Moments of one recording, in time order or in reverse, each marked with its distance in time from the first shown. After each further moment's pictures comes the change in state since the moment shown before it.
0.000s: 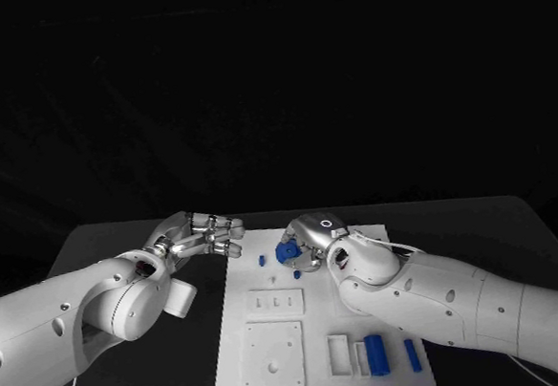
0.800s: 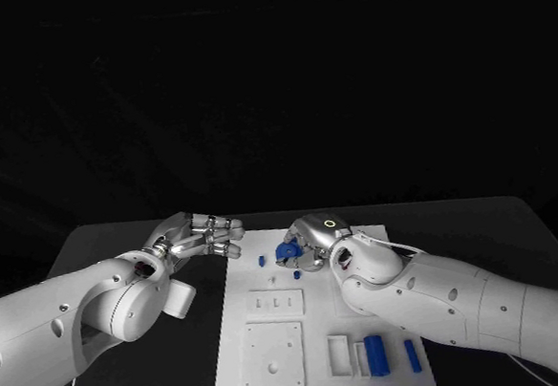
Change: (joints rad) left arm 0.000 -0.002 0.000 0.000 0.000 0.002 -0.002; left_hand 0.000 0.000 0.000 0.000 0.000 0.000 0.000 0.000 0.000 0.000 0.000 0.000 0.000 0.000 0.000 0.000 0.000 0.000 -0.004 0.004 0.000 0.001; right arm -0.002 -0.013 -0.001 -0.002 0.040 -0.013 0.005; right_hand -0.003 0.001 -0.196 0.368 0.048 -0.009 -0.001 0.000 -0.001 -0.009 0.009 0.000 -0.014 0.000 0.007 0.004 0.002 0.000 0.000 0.007 -0.015 0.001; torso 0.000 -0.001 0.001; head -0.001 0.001
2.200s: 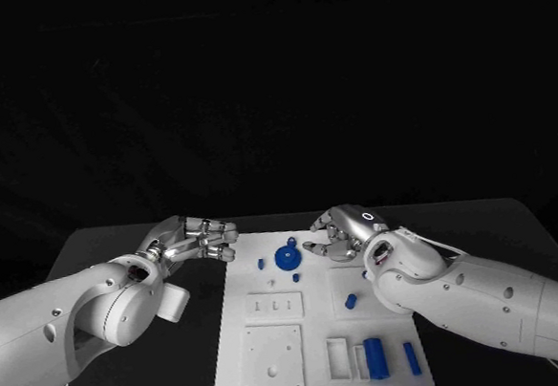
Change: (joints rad) left arm 0.000 -0.017 0.000 -0.002 0.000 0.001 -0.001; left_hand 0.000 0.000 0.000 0.000 0.000 0.000 0.000 0.000 0.000 0.000 0.000 0.000 0.000 0.000 0.000 0.000 0.000 0.000 0.000 0.000 0.000 0.000; right arm -0.055 -0.173 0.087 0.151 0.094 -0.075 0.016; right_hand -0.028 0.013 0.080 -0.015 0.088 0.020 -0.006 -0.002 0.000 0.006 -0.005 0.010 0.013 0.000 0.000 0.009 0.006 0.000 0.000 0.000 0.019 0.000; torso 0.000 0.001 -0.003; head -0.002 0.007
